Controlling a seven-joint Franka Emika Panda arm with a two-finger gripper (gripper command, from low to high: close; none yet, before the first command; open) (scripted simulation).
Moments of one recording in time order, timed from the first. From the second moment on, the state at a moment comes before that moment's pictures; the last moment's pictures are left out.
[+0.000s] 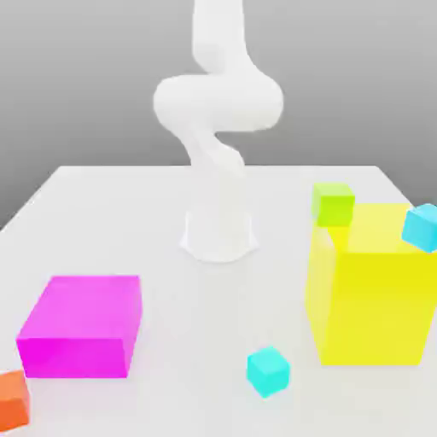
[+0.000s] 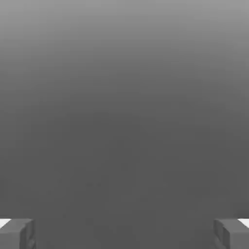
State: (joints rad) arm -0.03 -0.75 0.03 -2.29 -0.07 2.30 0.79
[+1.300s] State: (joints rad) arm -0.43 0.36 0.05 -2.22 -0.46 2.33 -0.72
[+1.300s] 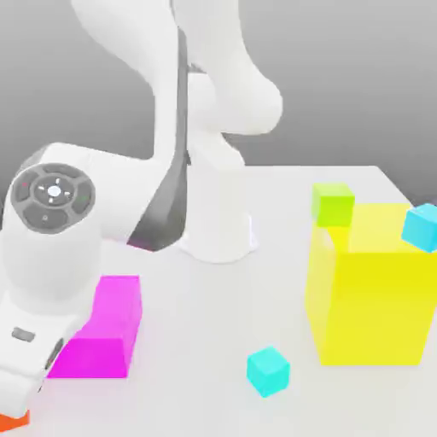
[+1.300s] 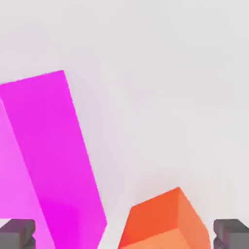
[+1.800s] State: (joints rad) arm -0.80 0.36 0.21 -2.22 -0.17 2.59 -1.50
